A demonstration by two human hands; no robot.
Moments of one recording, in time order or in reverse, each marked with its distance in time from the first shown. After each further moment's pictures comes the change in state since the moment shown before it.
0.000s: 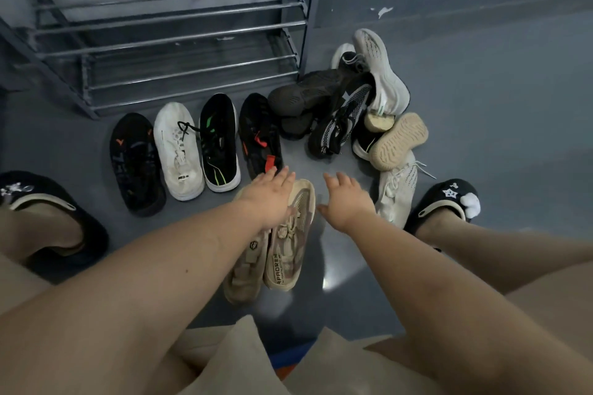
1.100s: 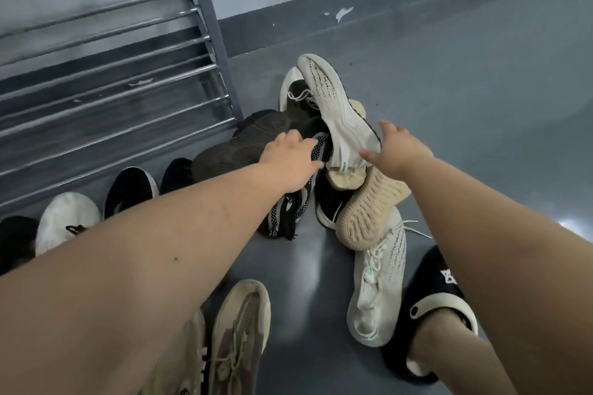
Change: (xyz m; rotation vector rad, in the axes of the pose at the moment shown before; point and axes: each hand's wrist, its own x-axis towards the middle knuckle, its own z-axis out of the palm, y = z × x) left_hand 0.264 0.075 -0.135 -0.059 0.150 0.035; right_hand 0.211 0.189 -0.146 0.227 0.093 0.271
